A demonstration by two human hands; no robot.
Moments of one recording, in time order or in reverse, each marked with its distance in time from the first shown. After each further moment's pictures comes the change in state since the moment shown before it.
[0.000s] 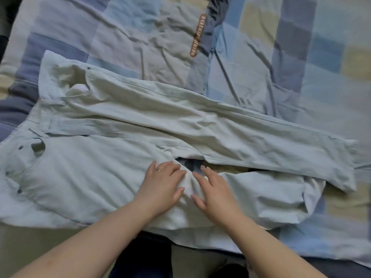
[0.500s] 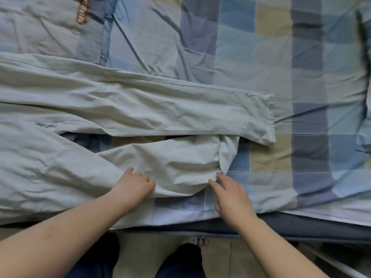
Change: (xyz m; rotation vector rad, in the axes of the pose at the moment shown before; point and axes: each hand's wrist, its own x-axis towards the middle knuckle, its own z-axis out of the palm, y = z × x) left_hand 0.048 0.184 0.124 0.589 -0.401 0.225; right_hand -0.188 0.259 -0.008 -0.190 -0.110 0.264
